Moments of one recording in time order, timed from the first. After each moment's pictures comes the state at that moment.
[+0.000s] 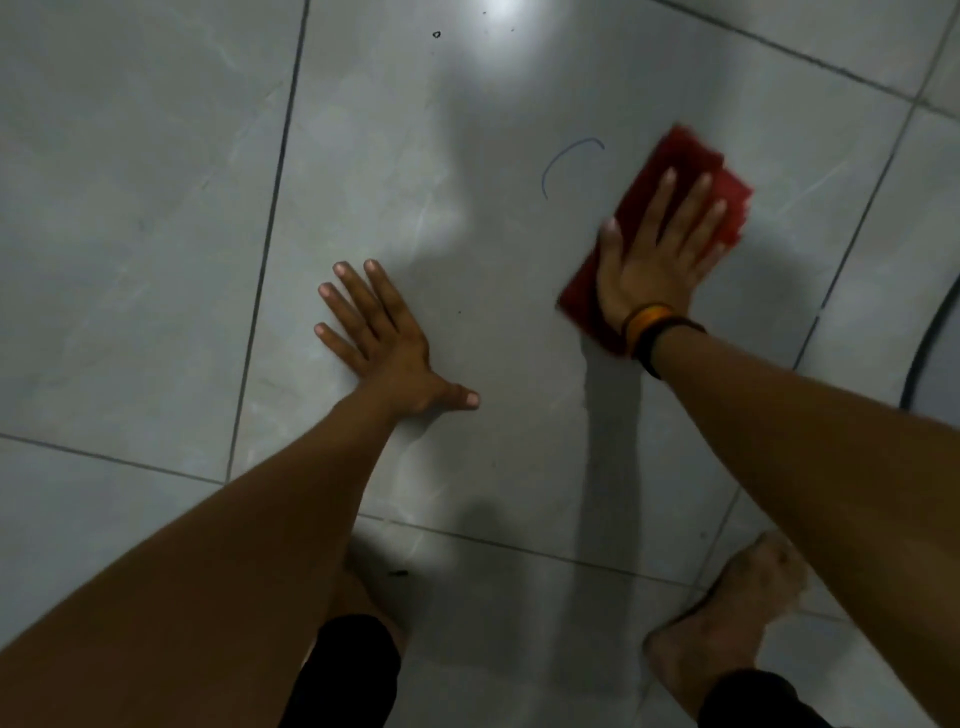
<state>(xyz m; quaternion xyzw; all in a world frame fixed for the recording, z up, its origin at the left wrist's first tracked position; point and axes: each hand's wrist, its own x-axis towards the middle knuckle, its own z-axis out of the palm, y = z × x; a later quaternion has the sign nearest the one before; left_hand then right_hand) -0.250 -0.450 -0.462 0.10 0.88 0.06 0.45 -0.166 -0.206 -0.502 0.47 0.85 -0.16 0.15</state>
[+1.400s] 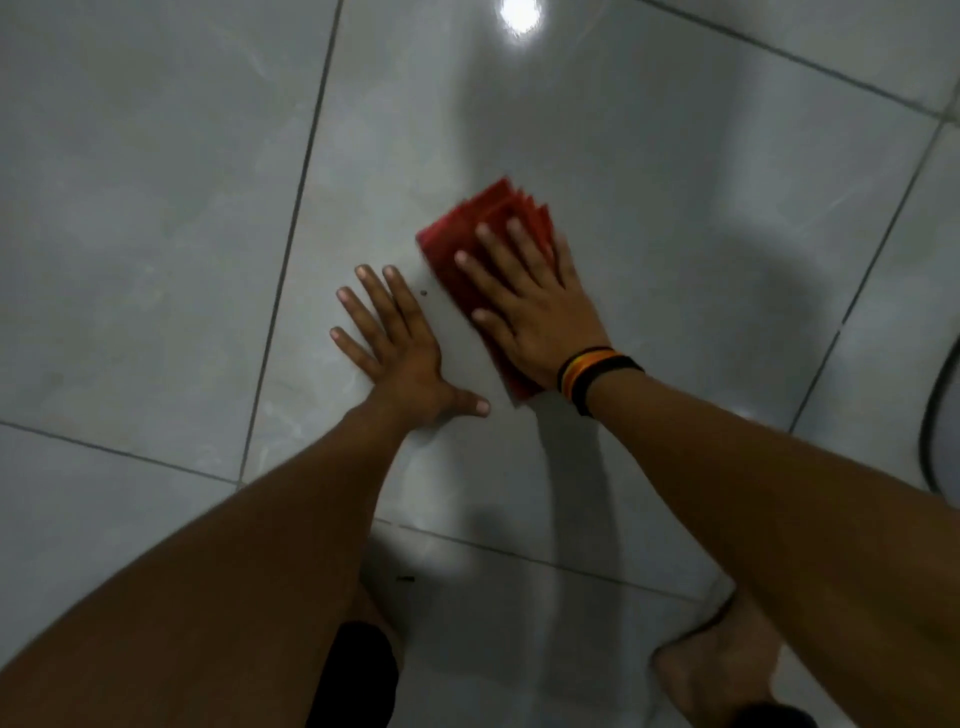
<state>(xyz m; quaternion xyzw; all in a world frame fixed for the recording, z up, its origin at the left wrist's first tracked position) -0.243 -0.459 -0.470 0.13 0.88 0.06 0.44 -0.181 -0.285 -0.515 0.03 0.98 -0.13 0.13</state>
